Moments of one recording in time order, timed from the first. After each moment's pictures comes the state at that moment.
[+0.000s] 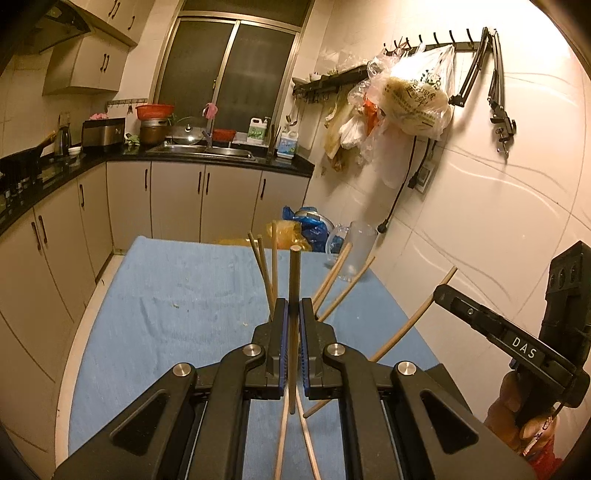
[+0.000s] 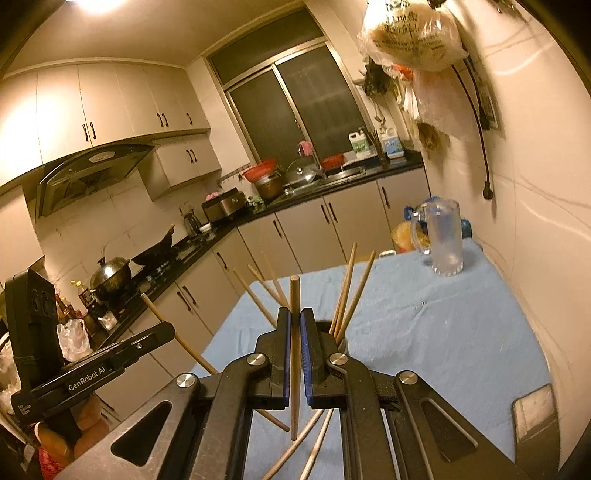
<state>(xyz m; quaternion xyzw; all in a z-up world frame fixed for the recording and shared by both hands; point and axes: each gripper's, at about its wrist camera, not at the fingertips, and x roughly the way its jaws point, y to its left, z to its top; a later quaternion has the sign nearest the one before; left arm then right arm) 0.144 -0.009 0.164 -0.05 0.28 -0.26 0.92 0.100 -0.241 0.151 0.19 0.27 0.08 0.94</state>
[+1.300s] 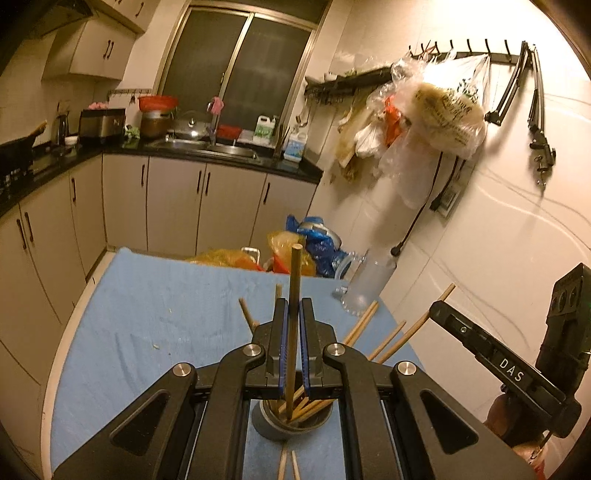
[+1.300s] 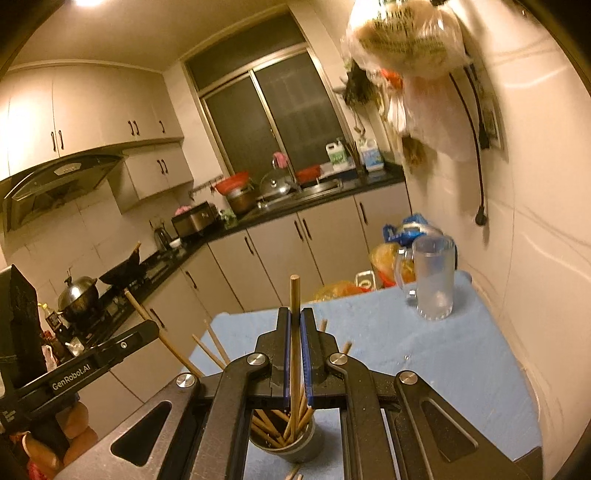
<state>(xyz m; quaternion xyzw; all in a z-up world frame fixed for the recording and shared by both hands) 0.252 -0.052 0.163 -0.08 0.29 -0.25 0.92 0.203 -0.268 0.146 0.18 0.28 0.03 0.94</state>
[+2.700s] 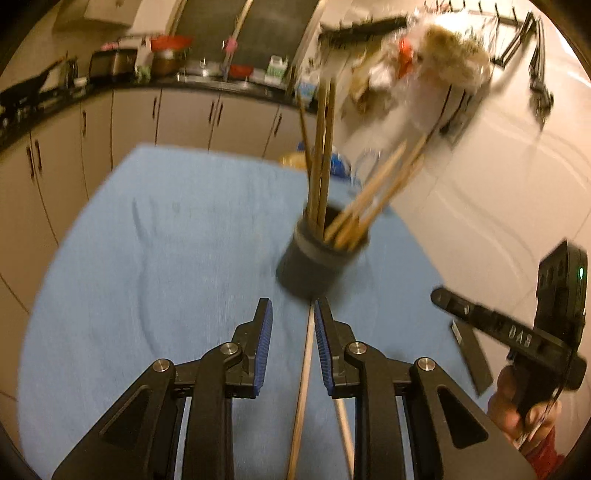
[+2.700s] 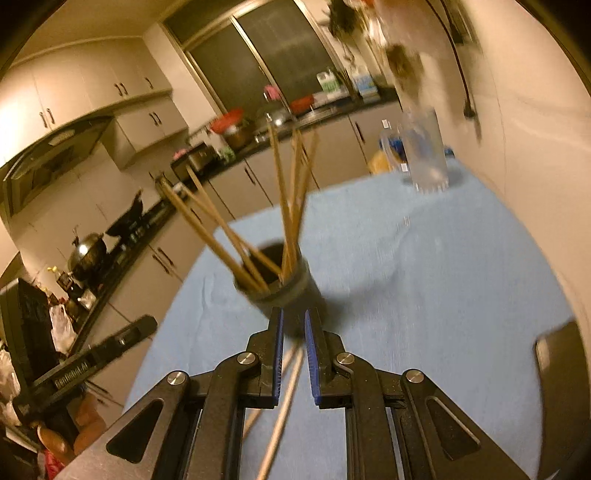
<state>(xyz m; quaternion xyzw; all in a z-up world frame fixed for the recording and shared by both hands) 0.157 0.004 0.030 -0.07 0.40 -0.25 0.88 0.114 -0.255 0.038 0.23 0.40 0.06 0.89</state>
